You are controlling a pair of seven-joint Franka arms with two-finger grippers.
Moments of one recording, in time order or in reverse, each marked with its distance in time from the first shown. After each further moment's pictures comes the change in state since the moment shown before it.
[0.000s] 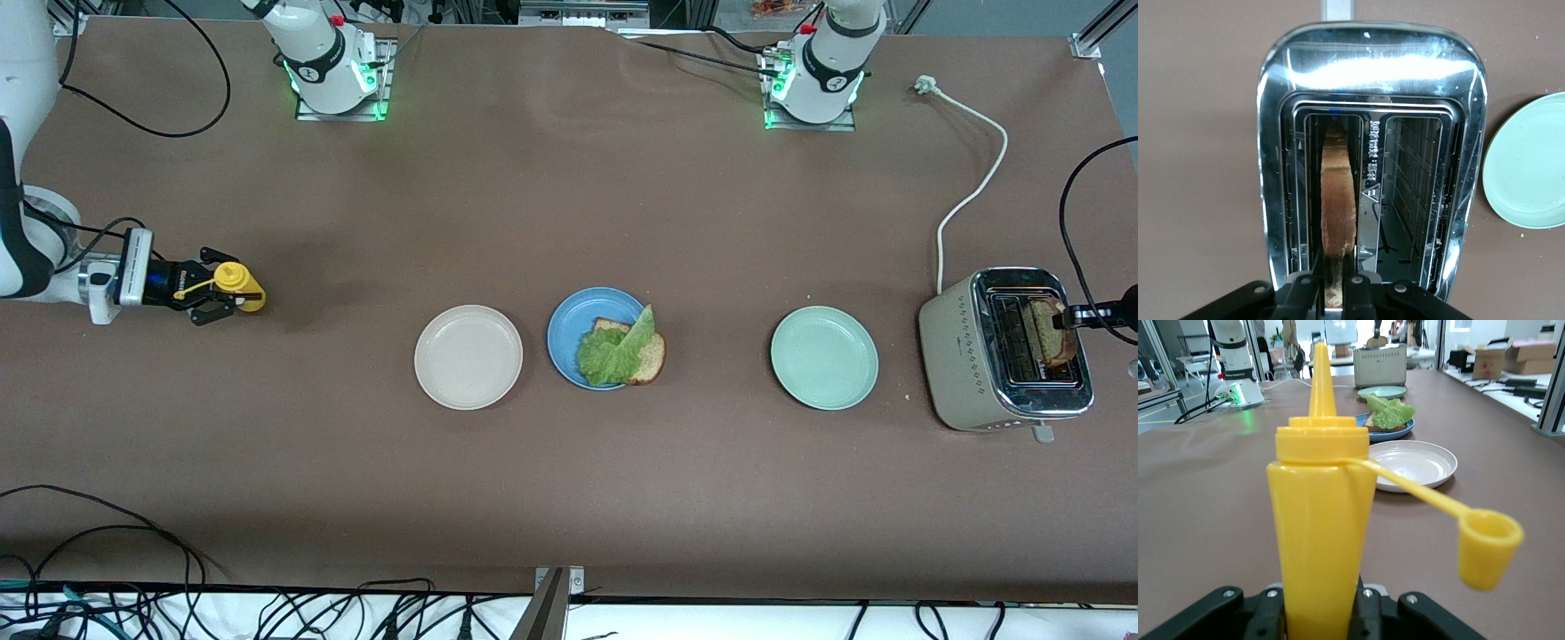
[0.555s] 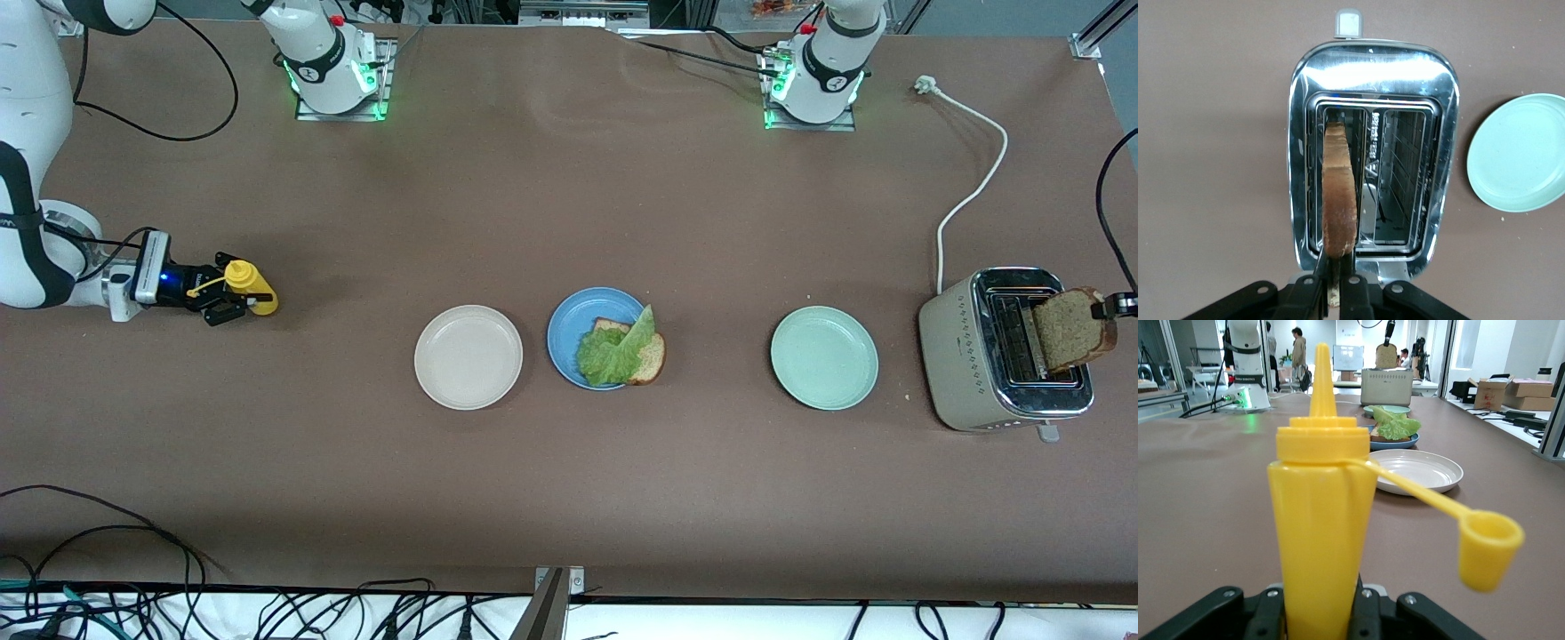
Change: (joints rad) left arm 0.002 -0.006 -0.004 0.154 0.000 -0.165 0.000; right arm -0.031 0.106 0.004 0.027 0.047 -0.052 -0.172
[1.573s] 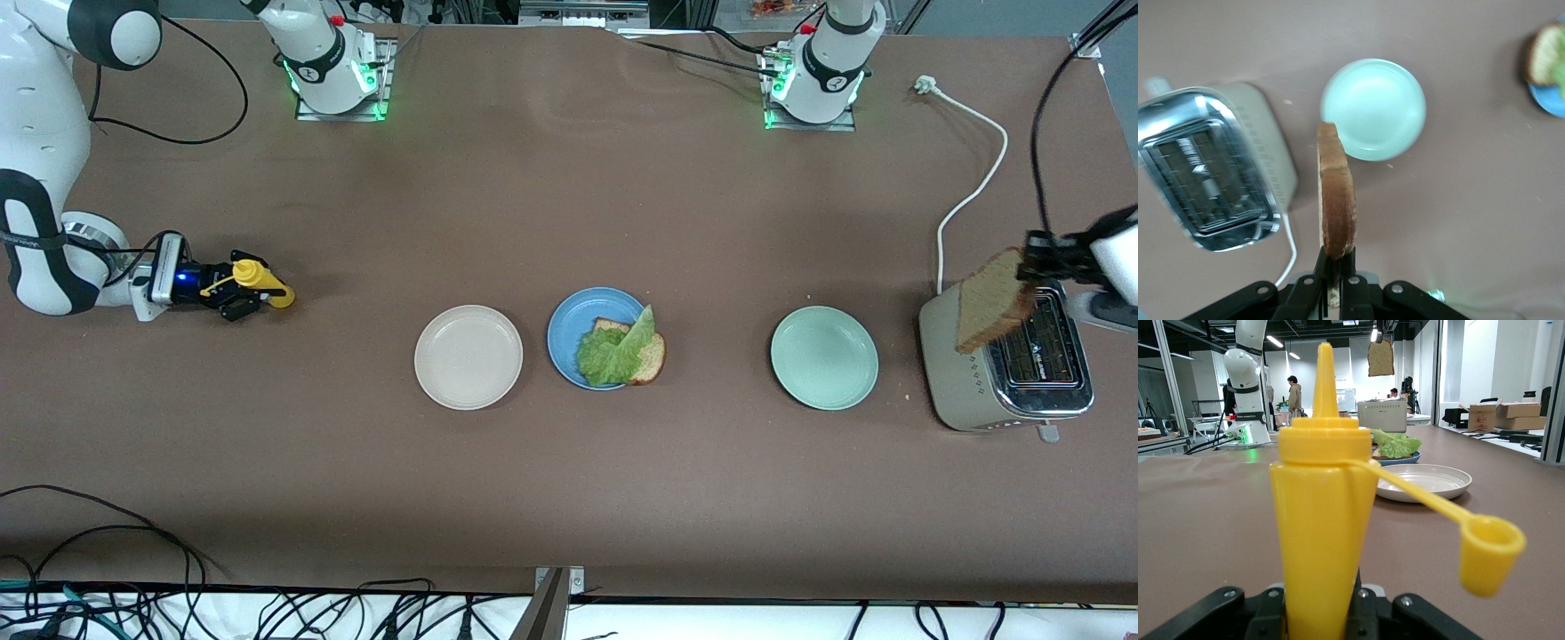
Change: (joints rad) left arm -0.326 -0.134 -0.049 0.124 0.000 -0.285 -0.003; right arm -0.042 0.125 0.010 0.029 0.050 -0.104 -0.020
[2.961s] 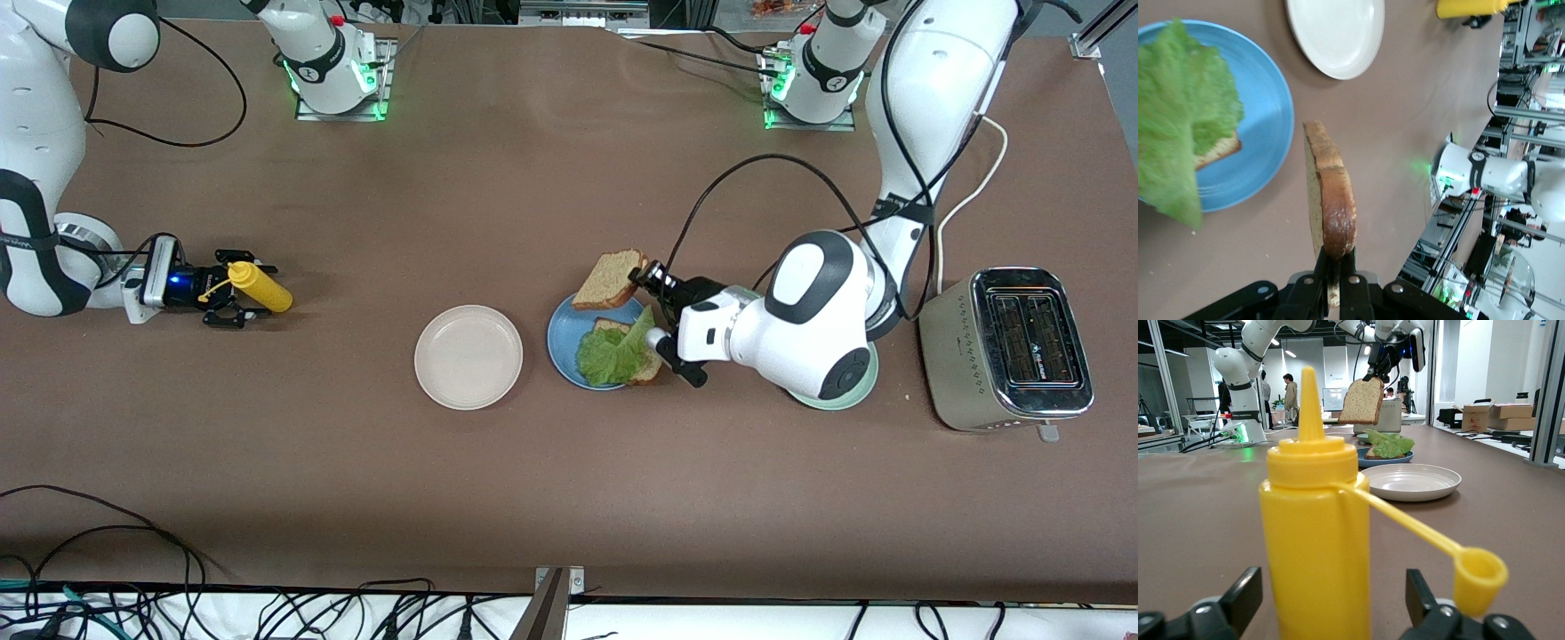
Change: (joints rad) left arm -0.339 0.419 -0.072 -0.043 -0.737 0.280 0.007; right arm -0.017 0.007 0.000 0.029 0.001 -0.007 0.010
